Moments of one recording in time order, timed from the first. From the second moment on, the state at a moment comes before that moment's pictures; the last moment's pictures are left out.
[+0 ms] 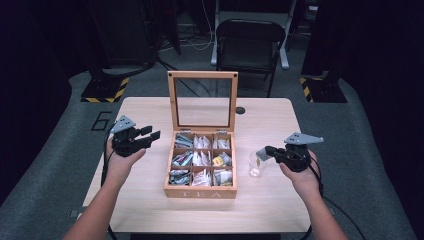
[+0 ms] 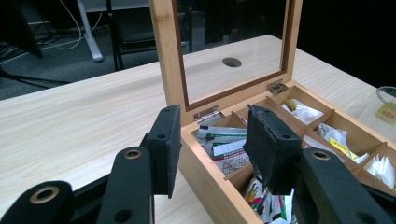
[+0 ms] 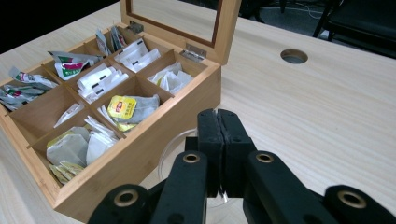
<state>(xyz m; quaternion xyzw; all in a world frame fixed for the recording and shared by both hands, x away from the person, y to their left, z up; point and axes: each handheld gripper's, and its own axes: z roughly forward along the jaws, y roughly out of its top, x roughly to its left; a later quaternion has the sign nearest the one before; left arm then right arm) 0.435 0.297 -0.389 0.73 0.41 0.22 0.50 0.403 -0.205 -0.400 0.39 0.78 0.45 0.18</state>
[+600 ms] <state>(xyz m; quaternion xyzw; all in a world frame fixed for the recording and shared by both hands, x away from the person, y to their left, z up) 0.435 0.300 -0.393 0.73 0.41 0.22 0.50 0.409 -0.200 -0.427 0.41 0.78 0.44 0.16</state>
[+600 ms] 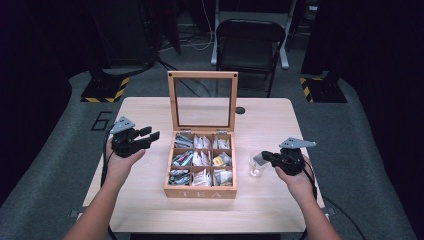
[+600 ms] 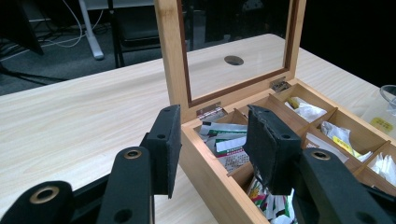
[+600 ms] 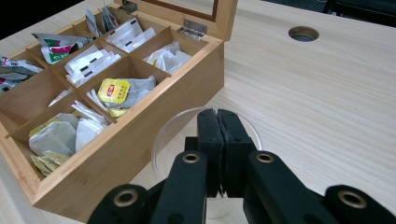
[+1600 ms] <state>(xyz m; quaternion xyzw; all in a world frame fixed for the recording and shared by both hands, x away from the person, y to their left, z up) 0.437 0.299 -0.393 0.73 0.42 0.21 0.50 0.416 -0.190 -0.413 0.40 0.78 0.45 0.16</state>
